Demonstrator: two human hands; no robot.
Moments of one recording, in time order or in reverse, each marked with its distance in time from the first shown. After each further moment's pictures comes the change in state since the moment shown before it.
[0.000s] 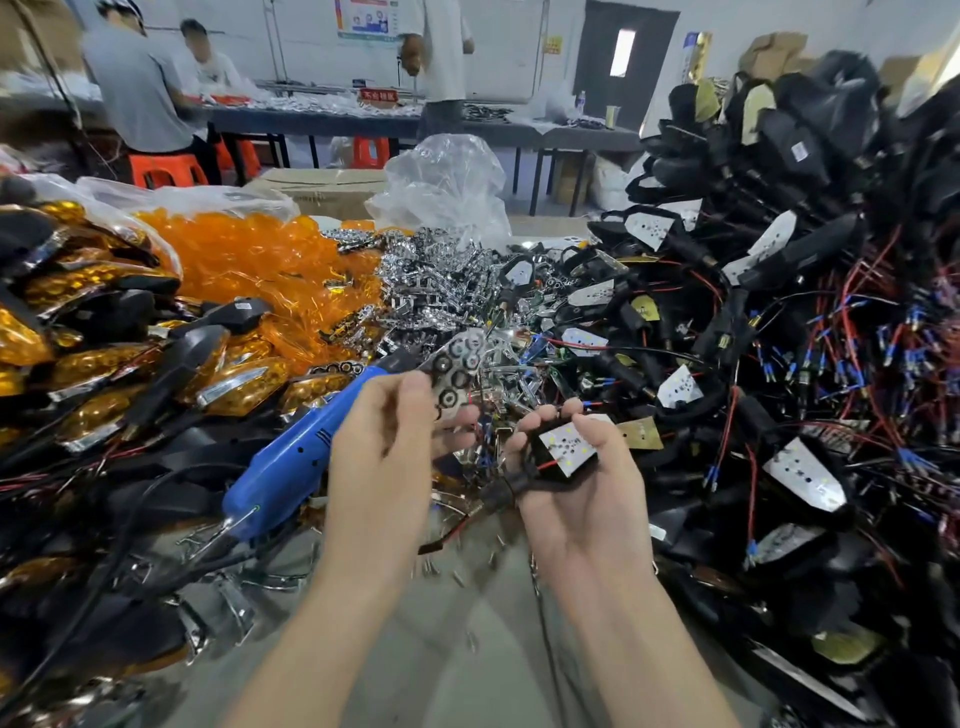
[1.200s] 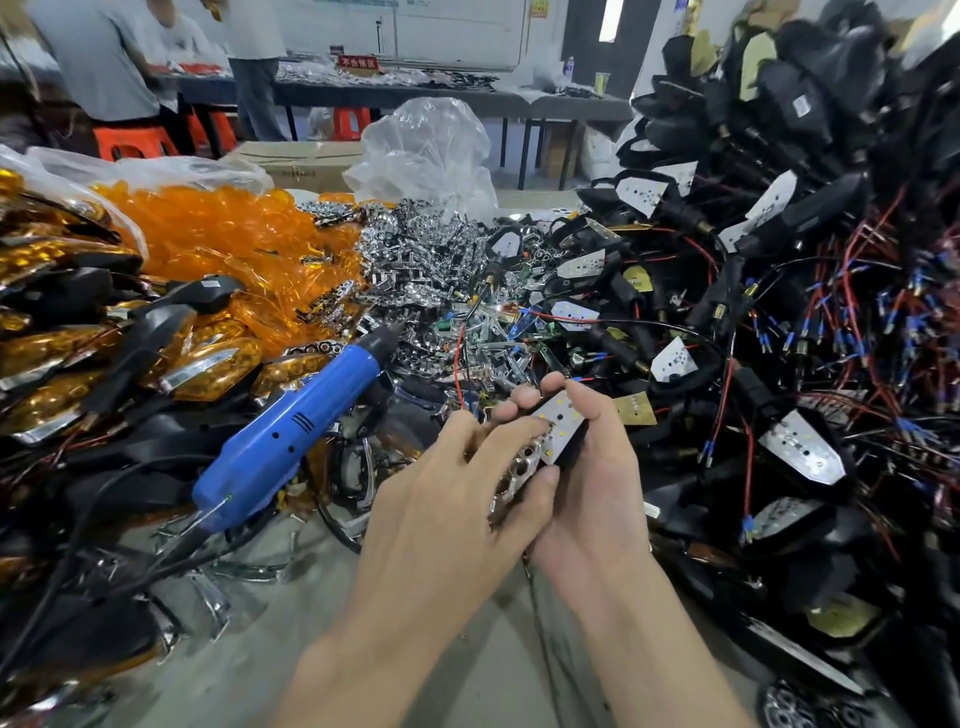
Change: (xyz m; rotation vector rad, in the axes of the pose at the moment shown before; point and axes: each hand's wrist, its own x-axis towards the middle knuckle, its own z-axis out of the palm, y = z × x) left_hand -0.032 -0.023 0.011 1.015 -0.280 0.535; right_hand -0.009 -0.005 -0.001 -0.067 -0.074 0.144
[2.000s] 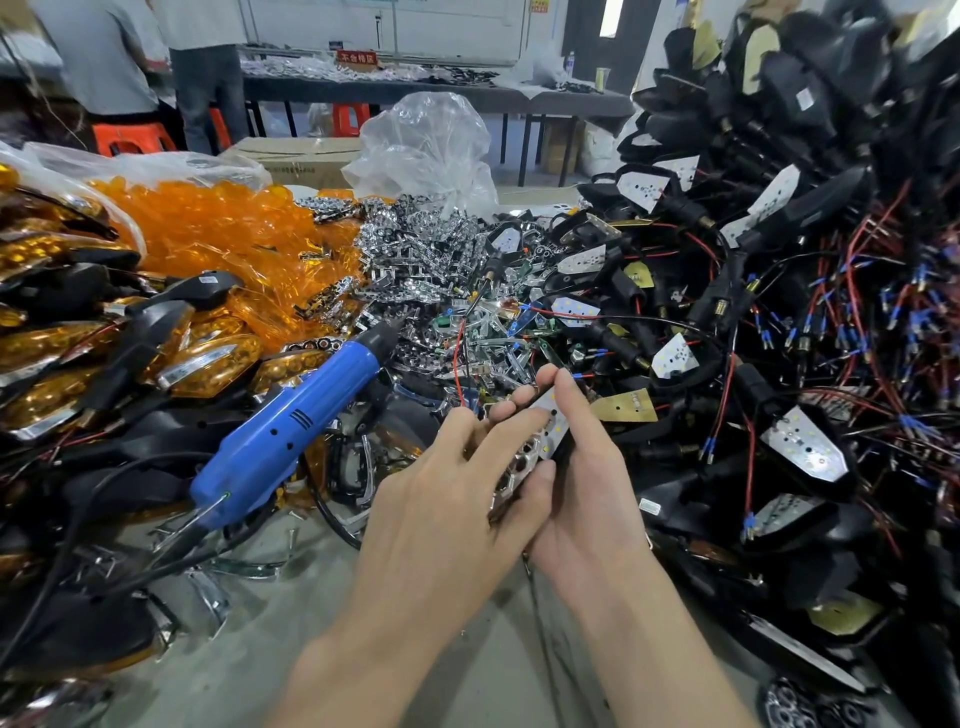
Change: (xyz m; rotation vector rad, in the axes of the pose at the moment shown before) left_hand -0.001 0.001 -0.004 -0.008 -0.032 -0.009; right_hand 0.001 0.003 -0.001 -0.029 0.077 0.021
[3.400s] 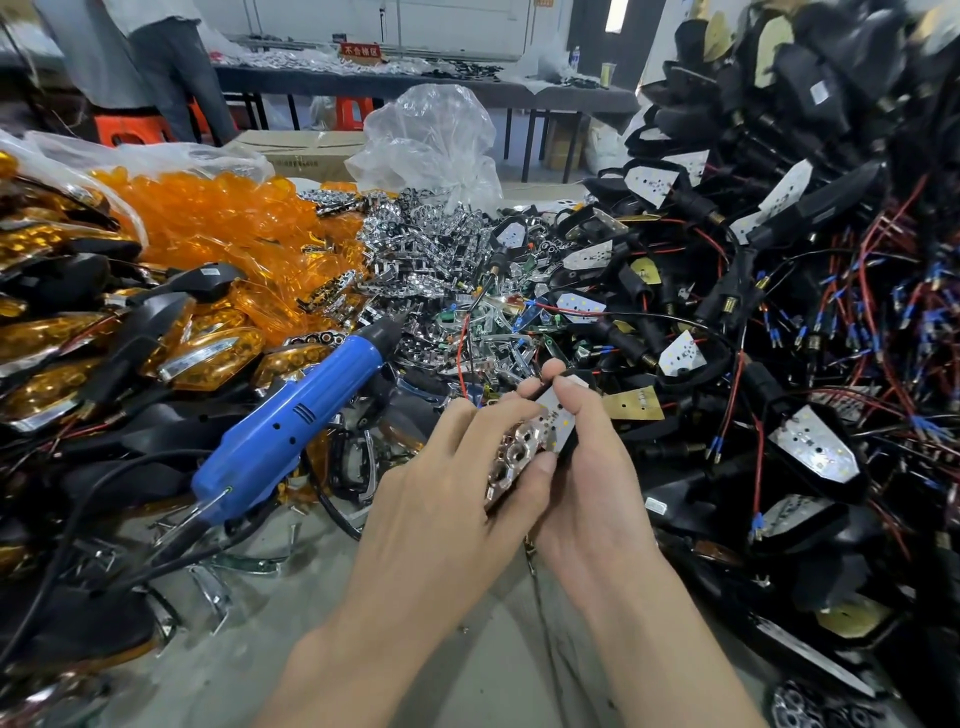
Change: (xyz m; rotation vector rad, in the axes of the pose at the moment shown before) left_hand 0.000 -0.002 -0.001 -0.190 -0.011 -0.011; right_hand 0.003 0.001 0.002 -0.098 0.071 -0.076
